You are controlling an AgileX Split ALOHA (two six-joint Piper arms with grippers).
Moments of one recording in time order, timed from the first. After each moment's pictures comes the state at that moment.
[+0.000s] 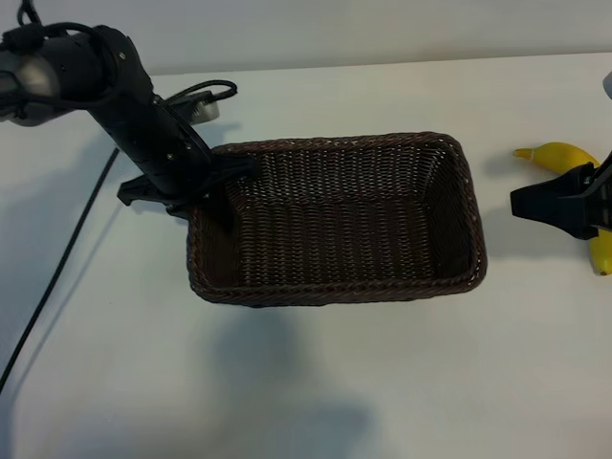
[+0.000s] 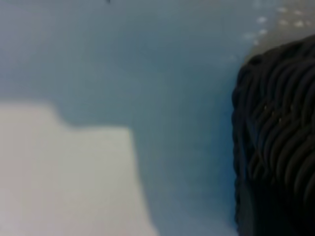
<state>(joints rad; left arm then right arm) -0.24 2.09 -1.40 -0.42 0.92 0.04 -0.06 1.24 -0.68 1.04 0.80 -1.01</state>
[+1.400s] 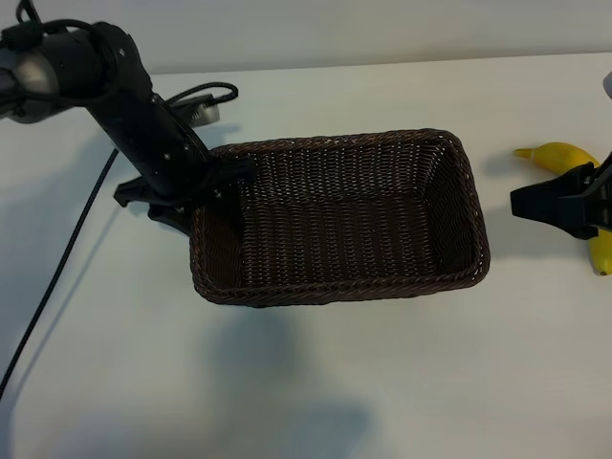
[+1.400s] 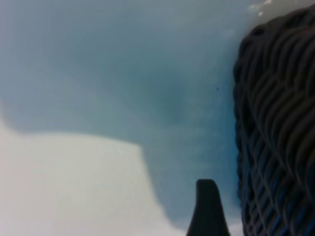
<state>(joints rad) -0.24 2.07 -1.41 -0.40 0.97 0.04 -0.06 1.24 -0.68 1.04 0.80 -1.01</state>
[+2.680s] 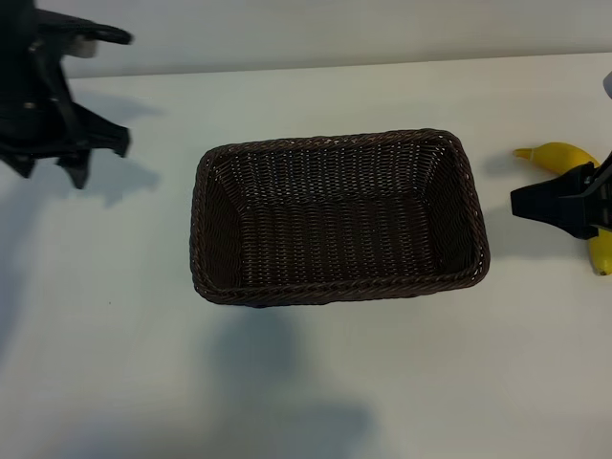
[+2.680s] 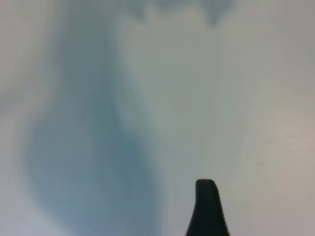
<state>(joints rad) -0.19 1.76 -1.41 0.20 1.17 -0.12 -0.06 1.24 -0.68 1.04 0.80 -1.01</state>
